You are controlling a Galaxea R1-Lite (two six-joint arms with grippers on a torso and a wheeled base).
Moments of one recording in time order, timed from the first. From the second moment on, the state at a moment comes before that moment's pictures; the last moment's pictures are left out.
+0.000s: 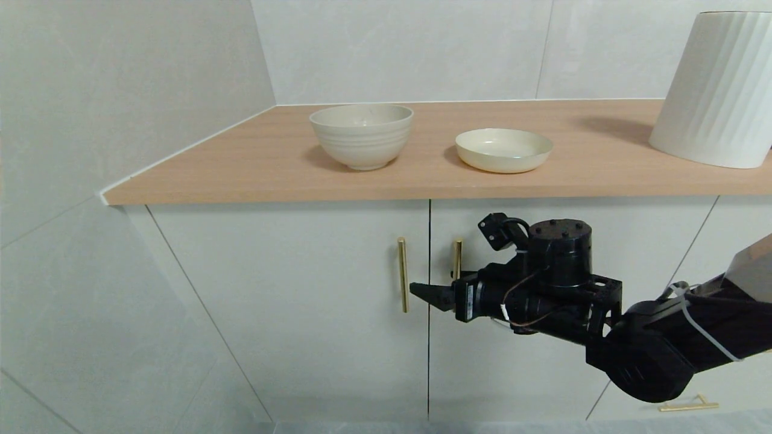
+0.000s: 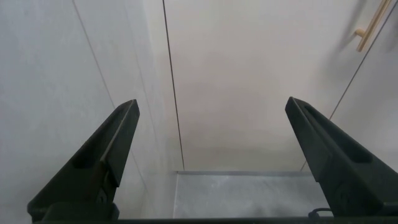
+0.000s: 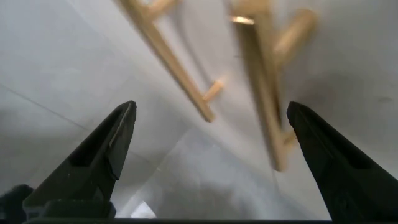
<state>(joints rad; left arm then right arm) 0.00 0.00 0.00 0.00 0.01 0.00 0.66 1.98 -0.86 -0.89 0.20 0.30</state>
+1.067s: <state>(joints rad) 0.00 0.00 0.00 0.00 0.01 0.01 0.78 1.77 -0.61 -0.92 0.32 0.29</state>
